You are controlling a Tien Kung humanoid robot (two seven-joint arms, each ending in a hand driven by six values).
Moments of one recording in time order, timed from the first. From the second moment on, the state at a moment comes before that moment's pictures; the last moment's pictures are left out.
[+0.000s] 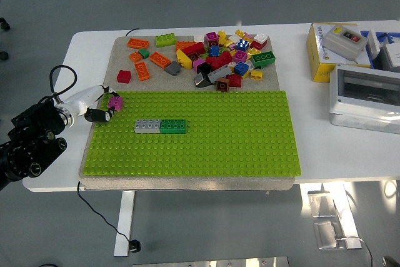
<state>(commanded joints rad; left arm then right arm) -0.84 0.27 -0.43 -0.52 1.48 0.10 -0.14 0.22 -0.14 1.38 0.18 -1.11 -0.05 -0.45</state>
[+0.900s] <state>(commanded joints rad) -0.63 0.28 -0.92 -1.18 1.76 -0.10 0.33 0.20 -0.14 1.40 0.18 -1.12 -0.05 -0.45</state>
